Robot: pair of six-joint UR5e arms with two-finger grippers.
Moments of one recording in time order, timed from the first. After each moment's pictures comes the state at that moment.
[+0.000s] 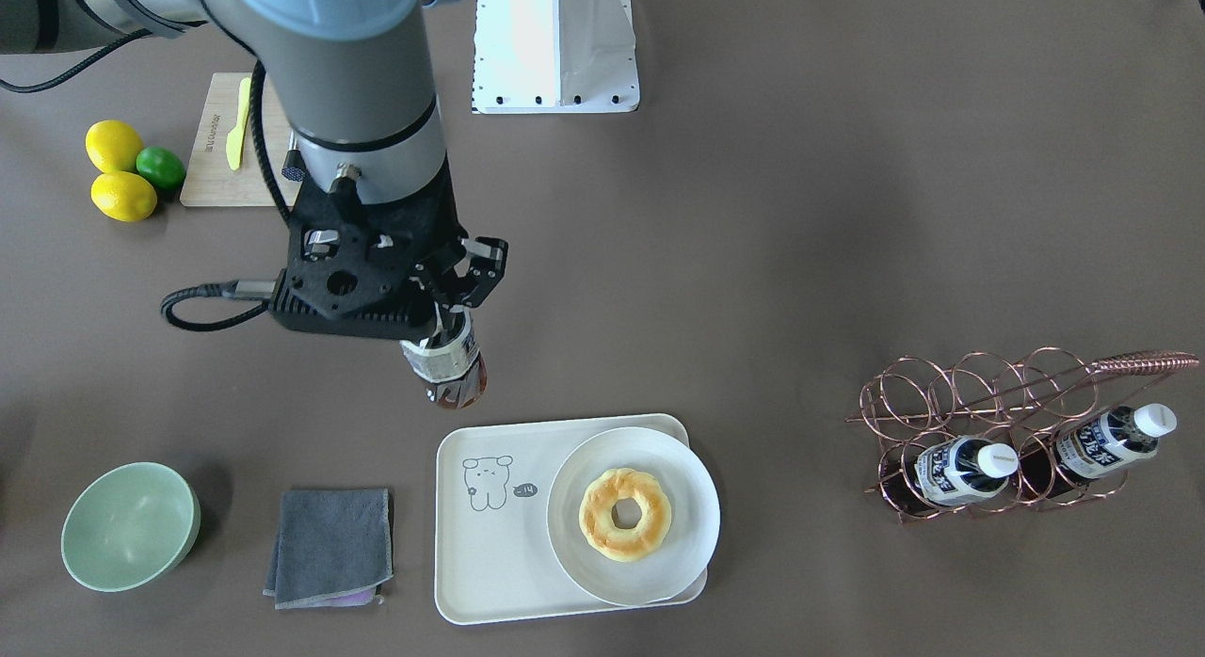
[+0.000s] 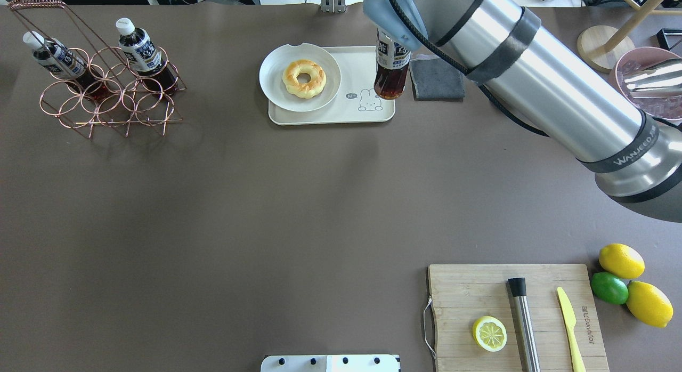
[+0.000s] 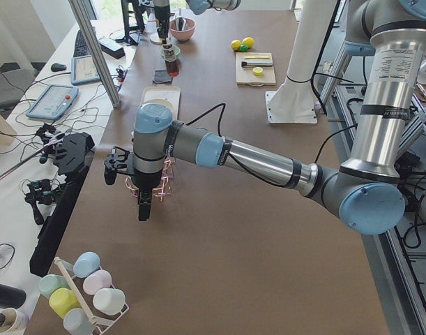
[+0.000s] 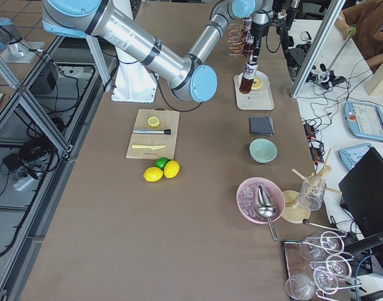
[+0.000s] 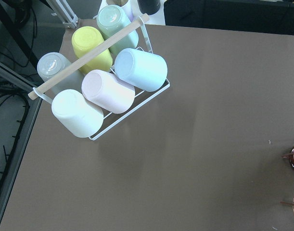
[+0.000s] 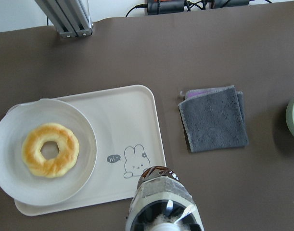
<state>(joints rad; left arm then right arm) -1.61 -1.72 -1.73 -1.56 -2.13 -0.34 0.97 -0.44 1.37 -1.98 2.09 0.91</state>
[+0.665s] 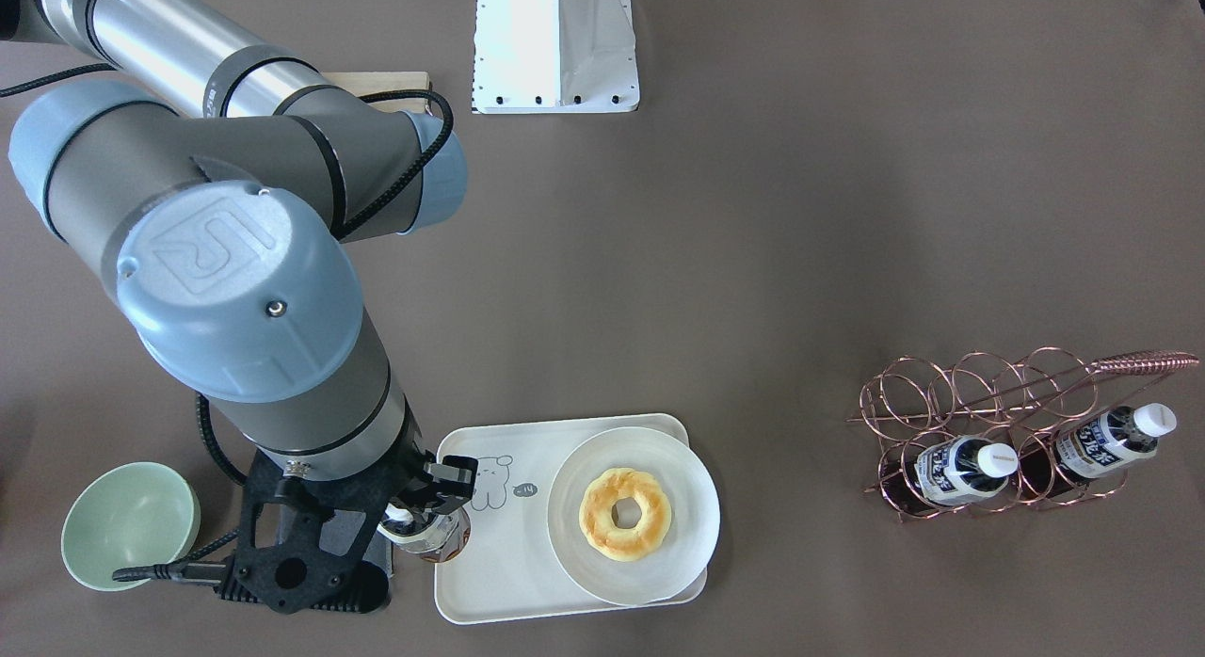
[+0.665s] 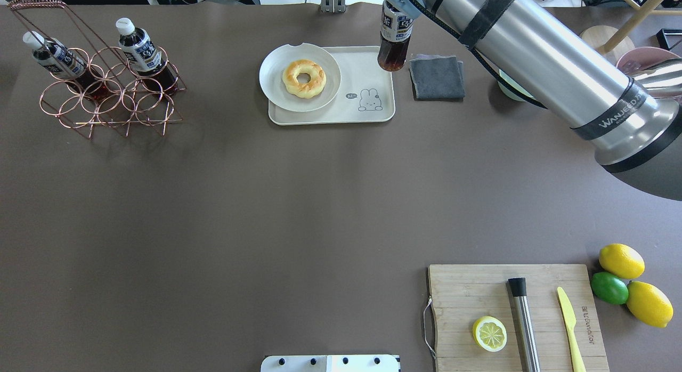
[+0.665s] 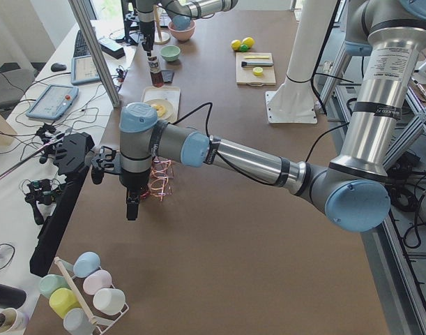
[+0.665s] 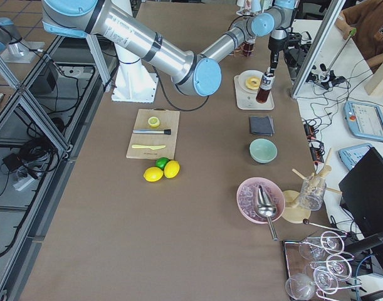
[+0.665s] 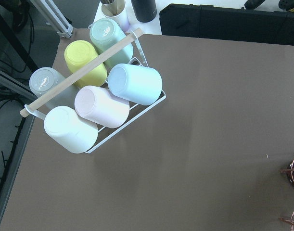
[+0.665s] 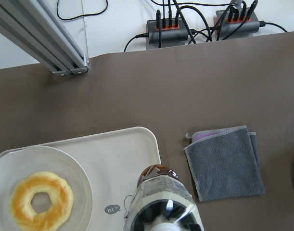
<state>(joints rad) -1.61 -1.79 -1.65 -1.57 -2.12 -0.34 0.98 -0.39 1.02 -1.62 2.09 0.93</state>
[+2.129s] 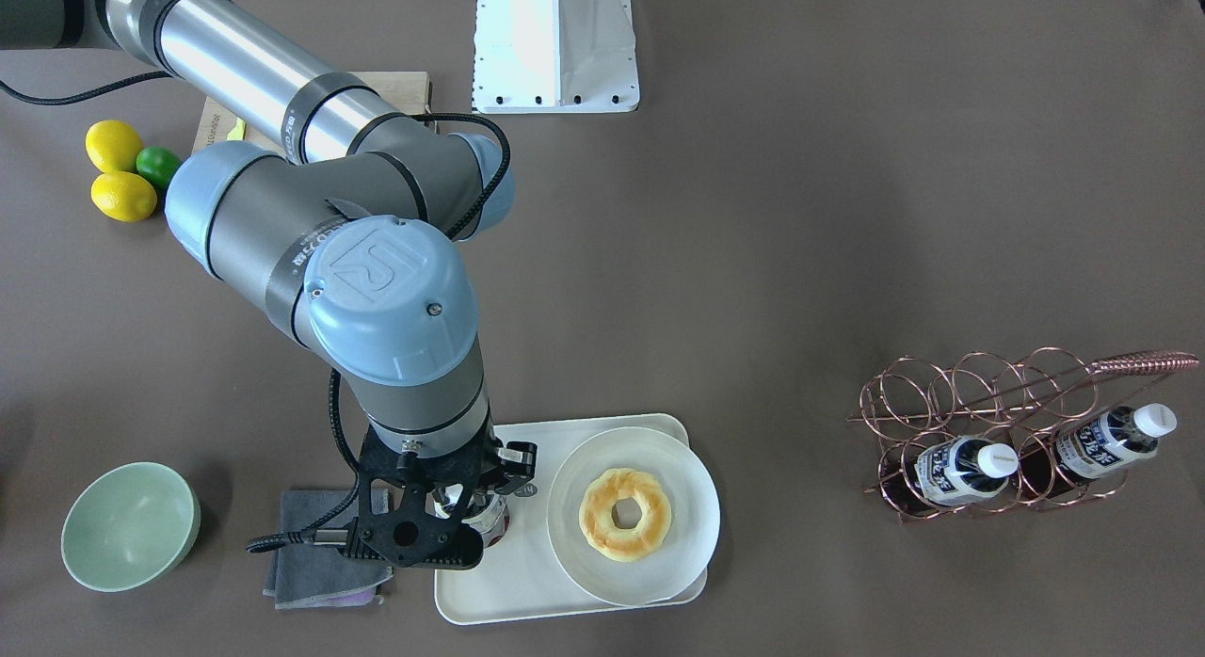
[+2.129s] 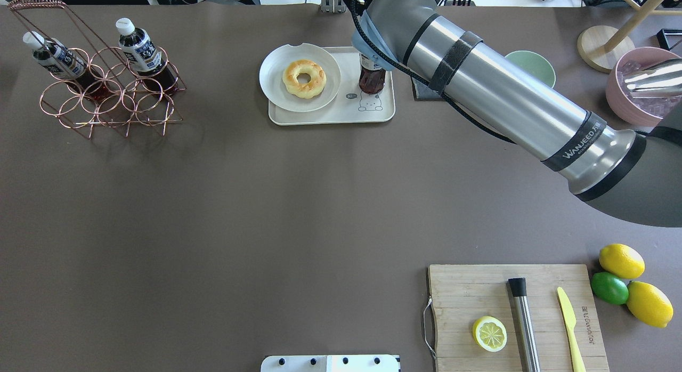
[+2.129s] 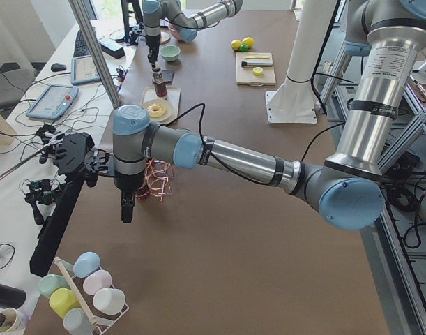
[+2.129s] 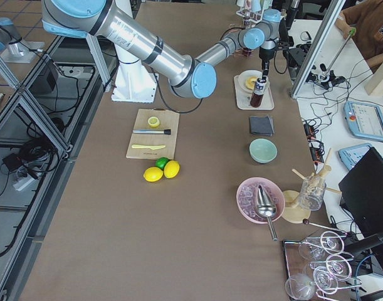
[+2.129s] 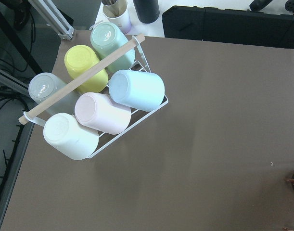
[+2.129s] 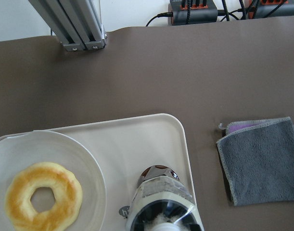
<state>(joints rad) -1.61 -1.82 -1.60 -1.57 -2.12 -0.34 0.91 -0.41 1.00 -1.53 2.02 0.97</state>
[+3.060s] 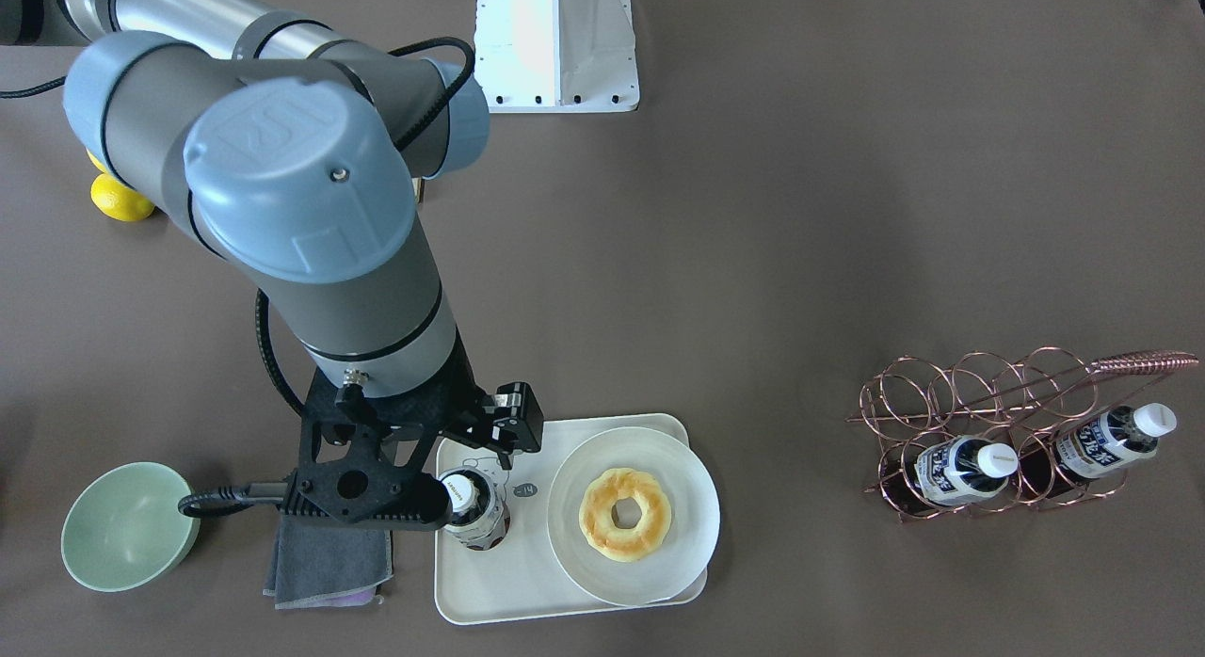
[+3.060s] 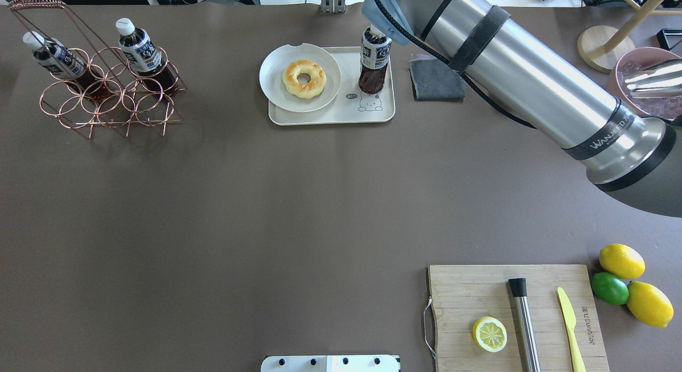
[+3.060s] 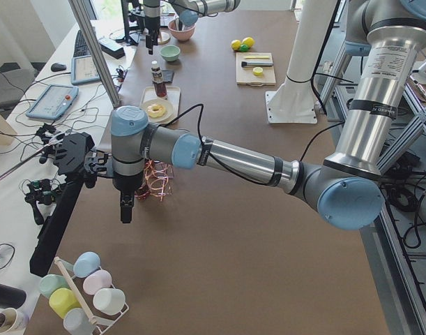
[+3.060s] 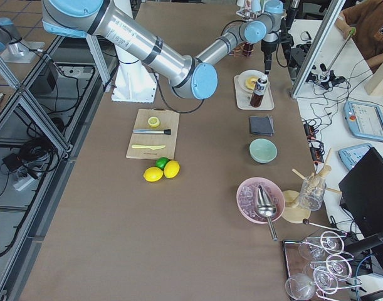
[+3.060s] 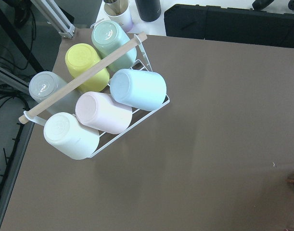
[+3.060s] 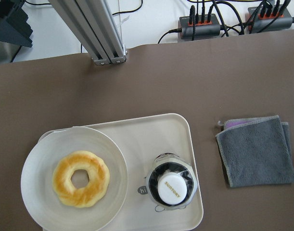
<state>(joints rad) -1.61 -1.83 -1.59 -1.57 -2.12 -0.34 0.97 -0.42 1.19 -1.67 2.09 0.96</state>
